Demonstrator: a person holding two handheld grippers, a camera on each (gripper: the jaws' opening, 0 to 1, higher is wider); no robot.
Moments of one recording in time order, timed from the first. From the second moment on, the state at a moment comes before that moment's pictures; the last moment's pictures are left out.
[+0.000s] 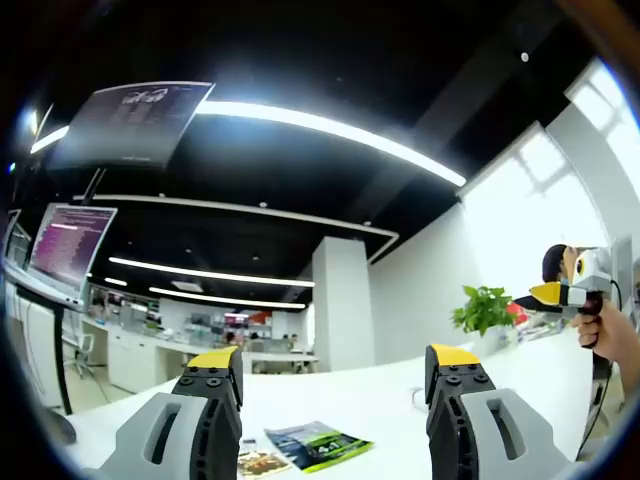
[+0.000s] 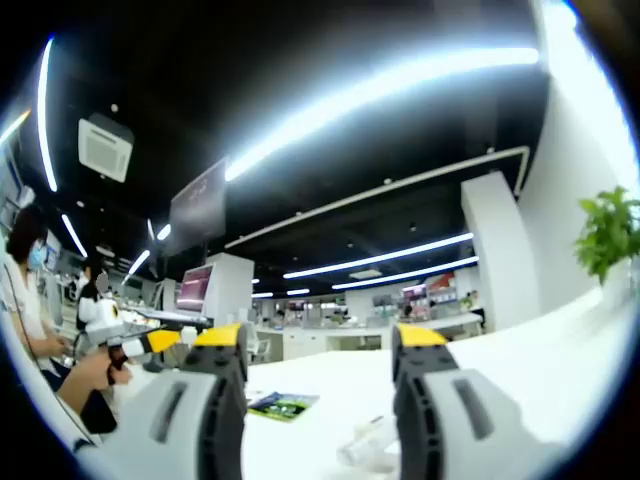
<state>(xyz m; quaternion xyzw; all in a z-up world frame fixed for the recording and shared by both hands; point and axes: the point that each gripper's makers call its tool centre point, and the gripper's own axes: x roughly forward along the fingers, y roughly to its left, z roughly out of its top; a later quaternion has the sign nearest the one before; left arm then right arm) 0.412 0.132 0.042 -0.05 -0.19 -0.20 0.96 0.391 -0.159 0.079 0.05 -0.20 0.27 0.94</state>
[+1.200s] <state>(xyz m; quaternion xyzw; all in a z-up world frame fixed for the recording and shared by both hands) 0.422 0.136 0.024 -0.02 -0.16 -0.20 0.97 0.407 -0.158 0.045 0.01 -0.14 0.28 0.95</state>
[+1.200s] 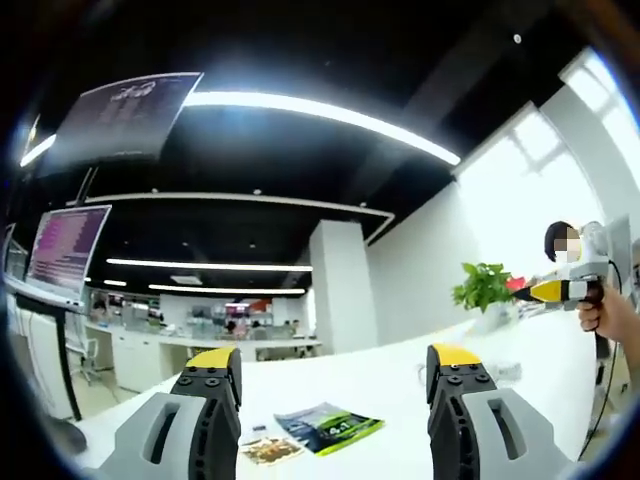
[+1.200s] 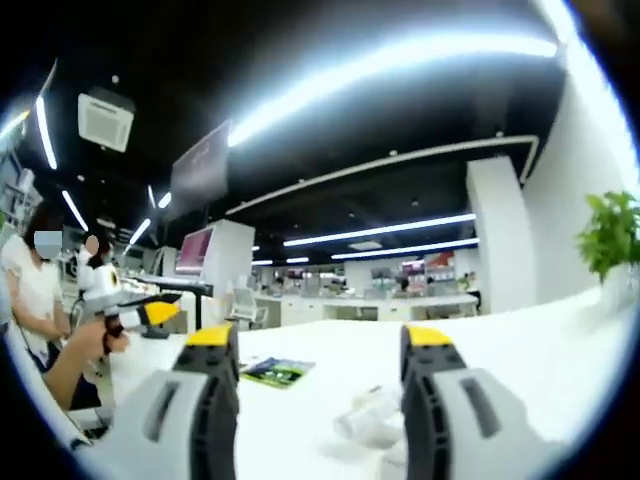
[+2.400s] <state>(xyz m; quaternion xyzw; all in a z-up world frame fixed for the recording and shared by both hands) 0.406 0.143 0.035 -0.01 -0.17 -0.22 0.96 0.396 -0.159 0.049 0.02 -0.14 0.30 0.94</state>
